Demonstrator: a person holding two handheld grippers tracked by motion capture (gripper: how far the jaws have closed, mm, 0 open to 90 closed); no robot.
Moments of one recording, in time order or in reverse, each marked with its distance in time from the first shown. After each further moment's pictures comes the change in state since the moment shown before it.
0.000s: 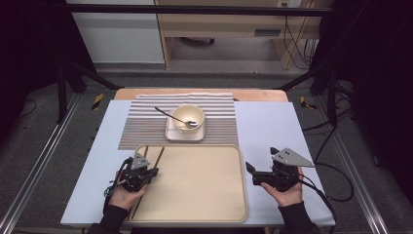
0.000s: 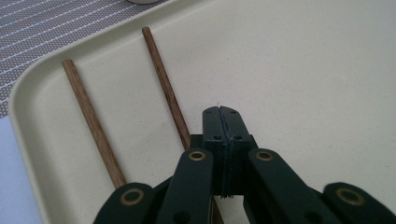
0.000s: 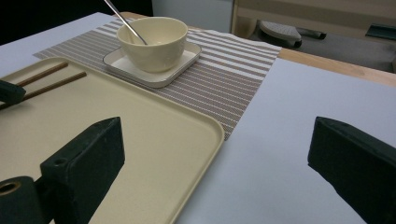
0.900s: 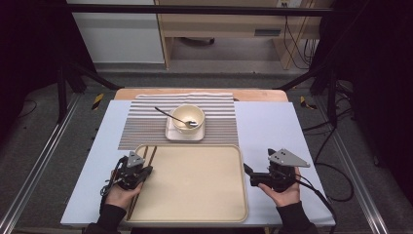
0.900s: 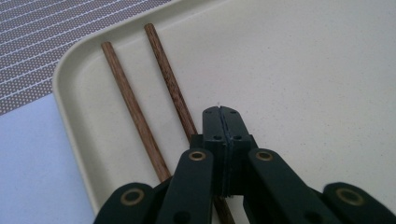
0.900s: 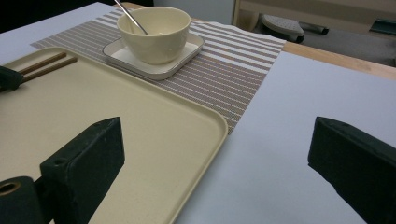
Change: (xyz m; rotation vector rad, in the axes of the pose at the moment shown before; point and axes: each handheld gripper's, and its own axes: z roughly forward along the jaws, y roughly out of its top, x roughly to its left) left arm 0.016 -0.006 -0.003 0.006 0.062 -0.050; right arm 0.004 -0.003 0.006 0.027 0.001 -0.014
